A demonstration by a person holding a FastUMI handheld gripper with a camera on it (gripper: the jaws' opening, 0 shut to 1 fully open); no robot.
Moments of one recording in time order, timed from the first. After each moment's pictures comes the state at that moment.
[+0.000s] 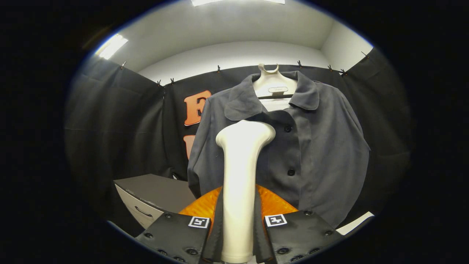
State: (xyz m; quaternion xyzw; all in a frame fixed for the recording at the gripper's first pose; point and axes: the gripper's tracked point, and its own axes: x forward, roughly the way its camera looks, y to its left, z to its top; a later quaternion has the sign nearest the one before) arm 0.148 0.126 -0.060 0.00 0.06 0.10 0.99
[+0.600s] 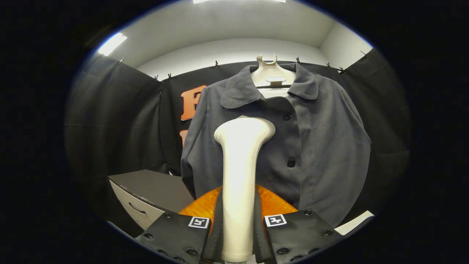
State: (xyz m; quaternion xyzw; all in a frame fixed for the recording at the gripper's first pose) arm 0.146 0.124 -0.087 -0.01 0.08 0.09 0.99
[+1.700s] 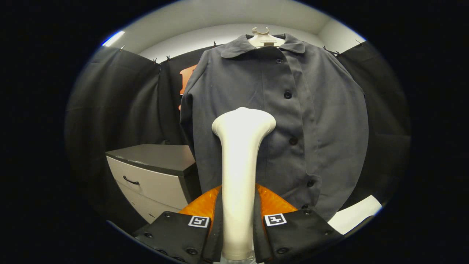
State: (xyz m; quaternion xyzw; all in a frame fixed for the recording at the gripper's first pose) arm 0.095 0.110 -0.220 -0.01 0.16 0.07 0.98
